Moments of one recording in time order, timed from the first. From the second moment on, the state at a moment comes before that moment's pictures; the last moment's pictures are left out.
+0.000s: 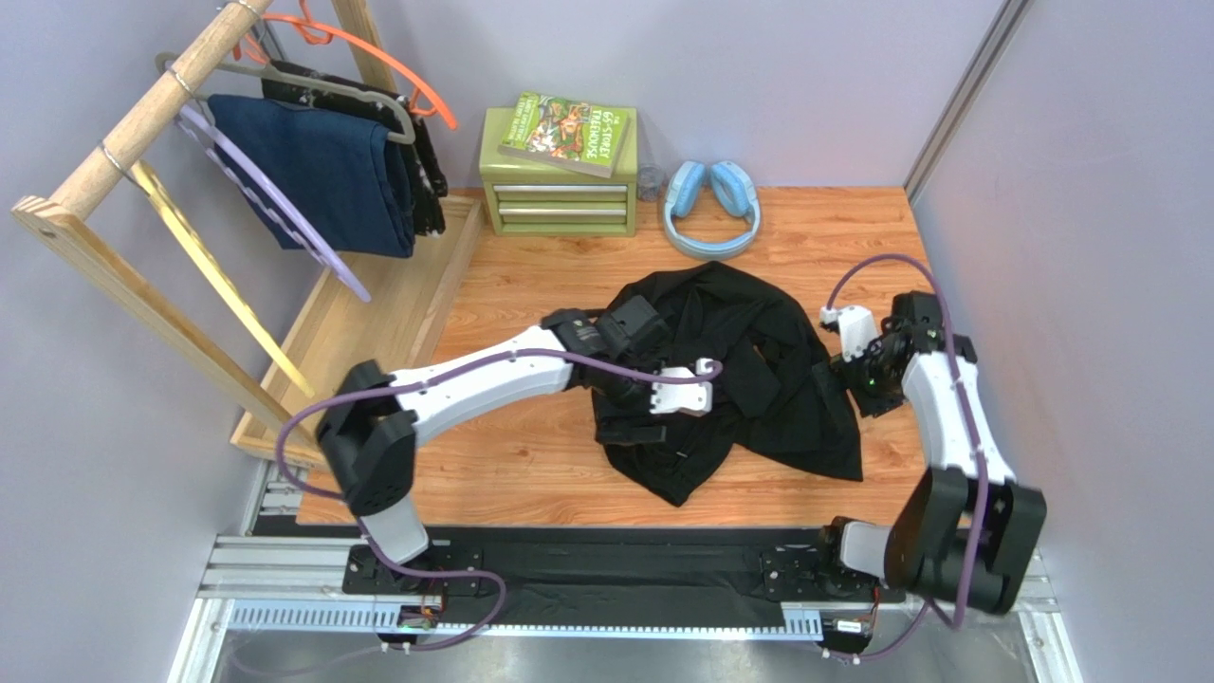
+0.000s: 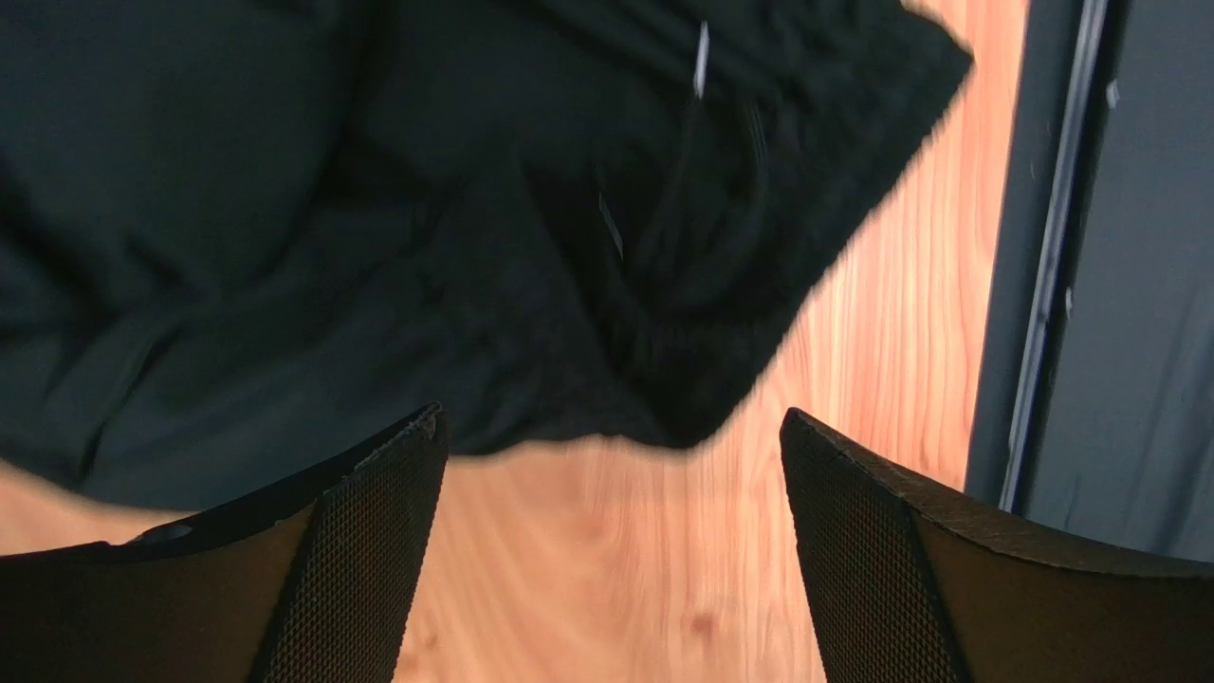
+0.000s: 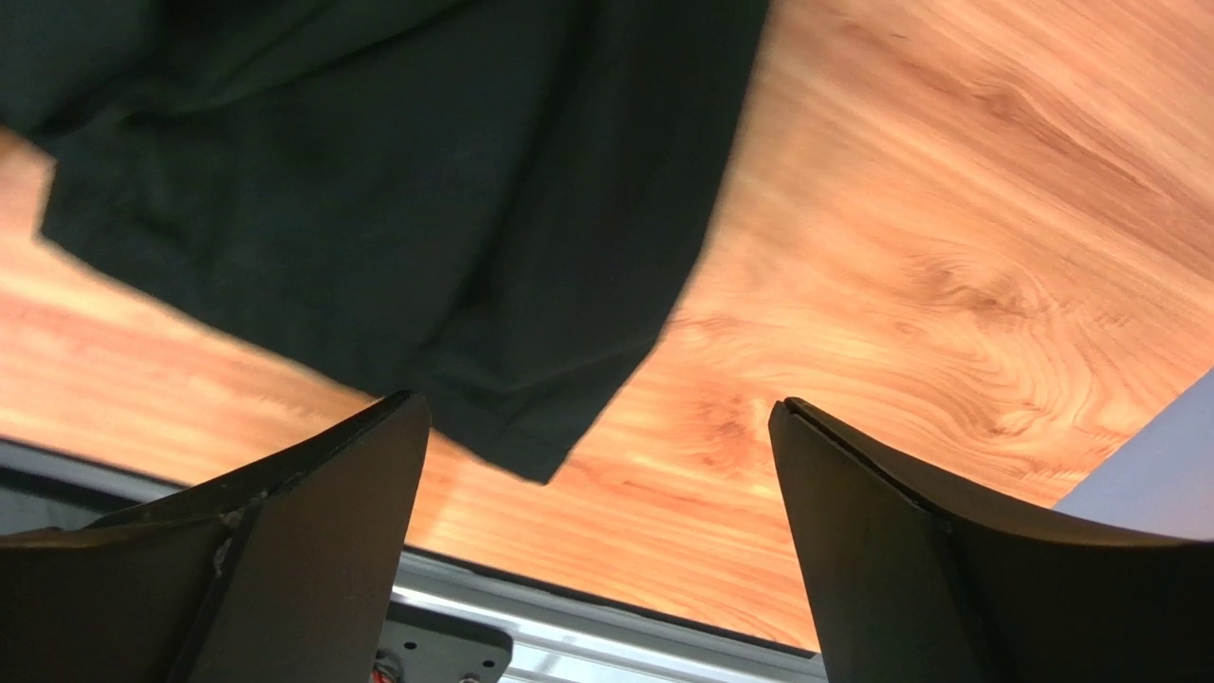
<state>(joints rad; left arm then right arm) -0.95 1.69 1.38 -0.85 0.26 0.70 -0.23 1.23 0.89 -0.91 -0.19 -0.67</state>
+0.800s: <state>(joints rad) -0.74 1.79 1.41 -0.78 0.08 0.50 -0.34 1.77 1.10 -0.86 -0.23 -0.59</state>
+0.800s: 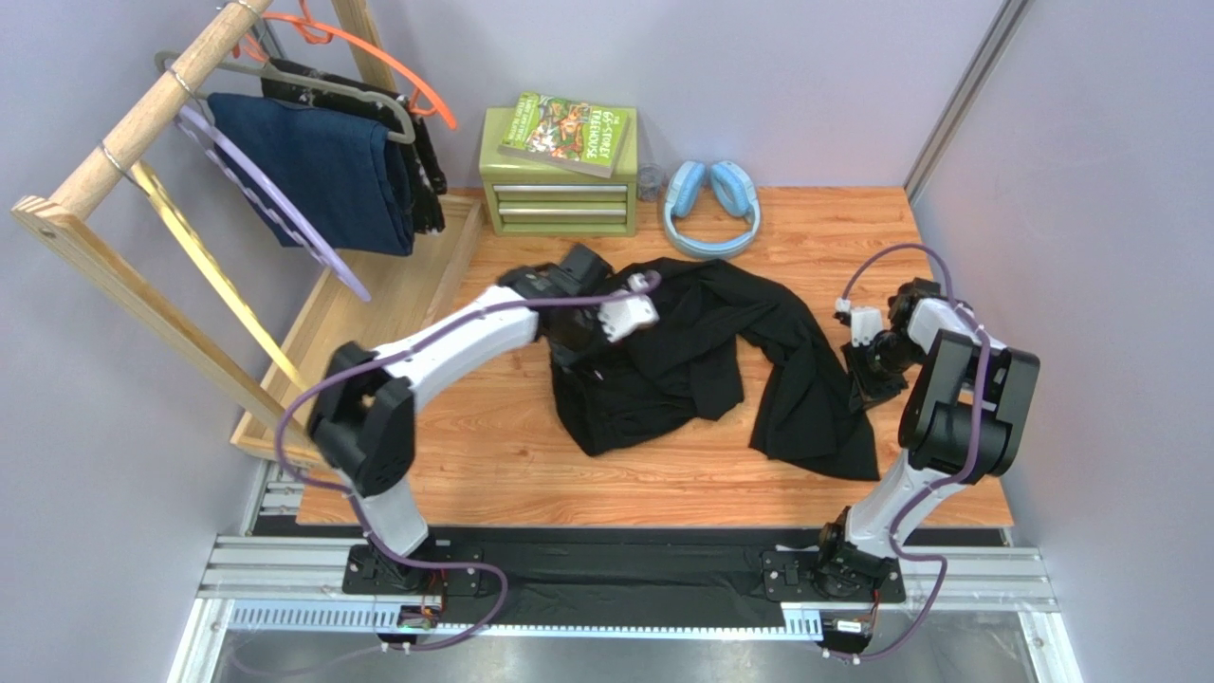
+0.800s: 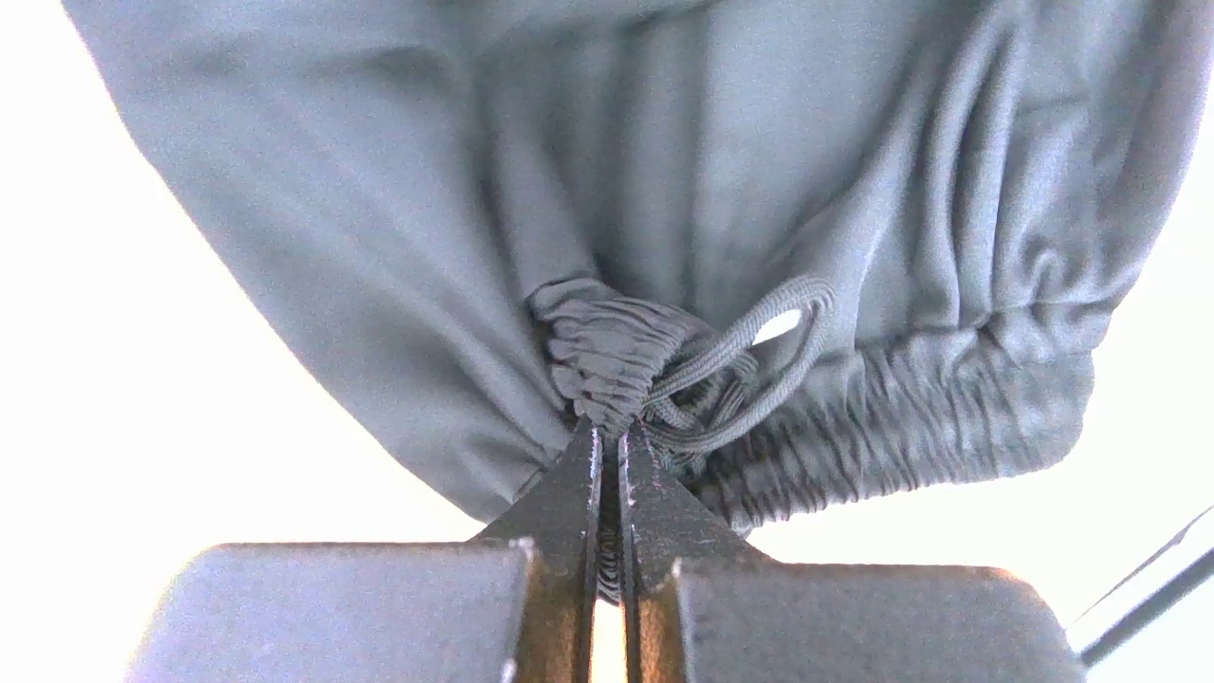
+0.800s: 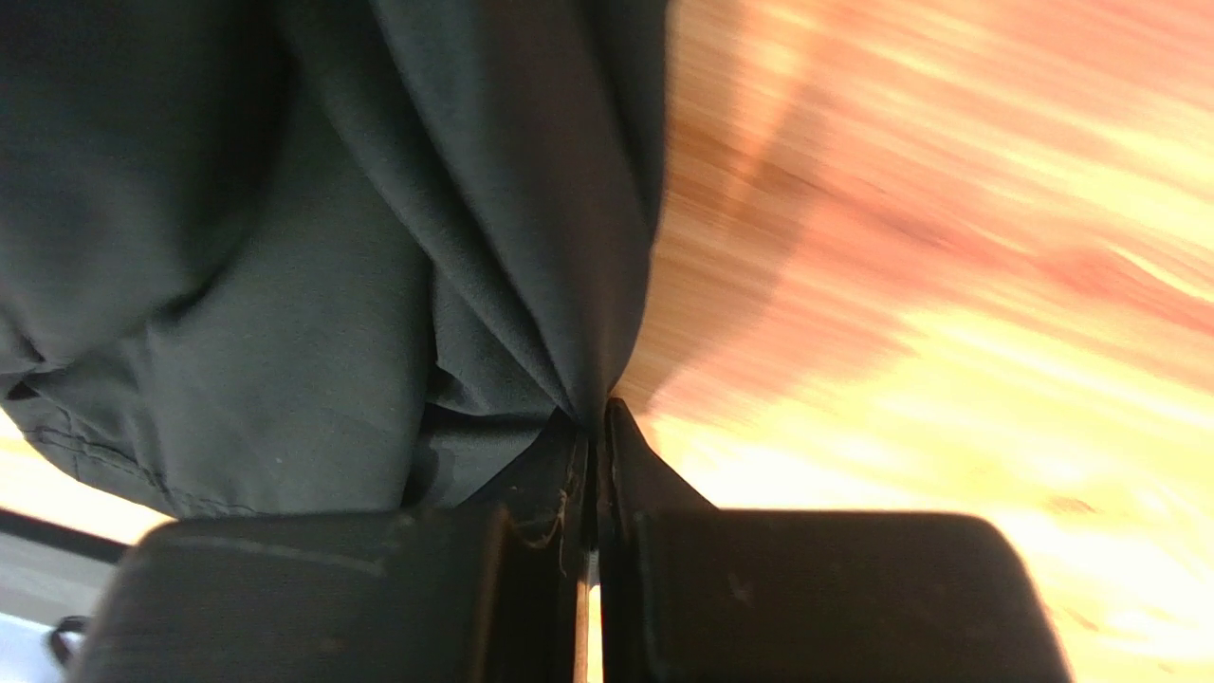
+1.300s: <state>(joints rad) -0.37 1.79 1.57 -0.95 0.02 0.64 -0.49 2.01 1.70 -0.90 -0.03 -0.73</state>
